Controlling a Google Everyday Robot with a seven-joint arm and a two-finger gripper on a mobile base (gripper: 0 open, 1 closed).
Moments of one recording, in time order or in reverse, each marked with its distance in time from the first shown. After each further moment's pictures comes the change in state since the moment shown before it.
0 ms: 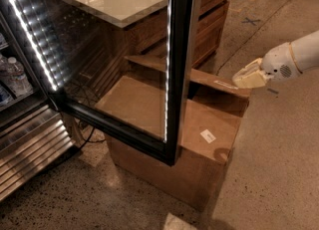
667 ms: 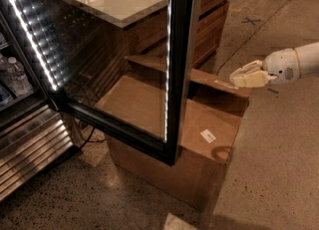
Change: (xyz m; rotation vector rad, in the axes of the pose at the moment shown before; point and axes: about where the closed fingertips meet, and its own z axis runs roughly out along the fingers) arm -0.005 0.002 0.002 -0.203 -0.264 0.033
